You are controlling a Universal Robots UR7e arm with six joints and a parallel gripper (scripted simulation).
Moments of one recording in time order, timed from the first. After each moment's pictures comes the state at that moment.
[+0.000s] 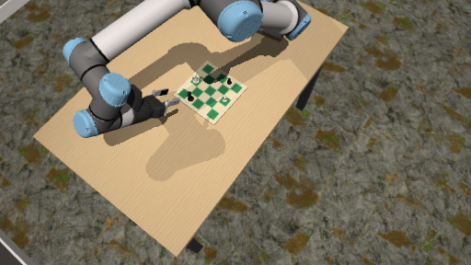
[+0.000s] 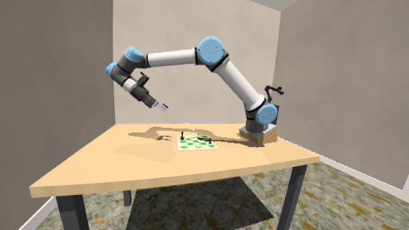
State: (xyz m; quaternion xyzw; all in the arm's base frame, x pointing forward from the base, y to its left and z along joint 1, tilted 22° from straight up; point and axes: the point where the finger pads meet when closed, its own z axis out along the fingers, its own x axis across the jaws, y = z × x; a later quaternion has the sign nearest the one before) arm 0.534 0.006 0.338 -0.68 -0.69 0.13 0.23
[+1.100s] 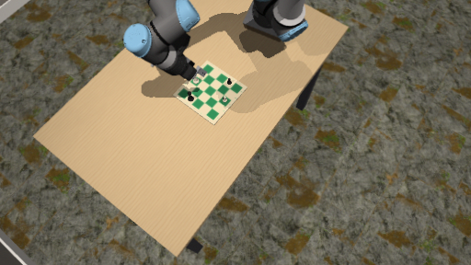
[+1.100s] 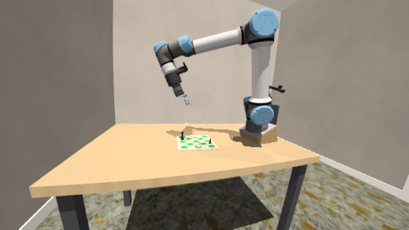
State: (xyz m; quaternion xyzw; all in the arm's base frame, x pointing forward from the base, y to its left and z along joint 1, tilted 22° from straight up) arm 0.402 0.018 0.325 -0.70 -0.70 -0.03 0.07
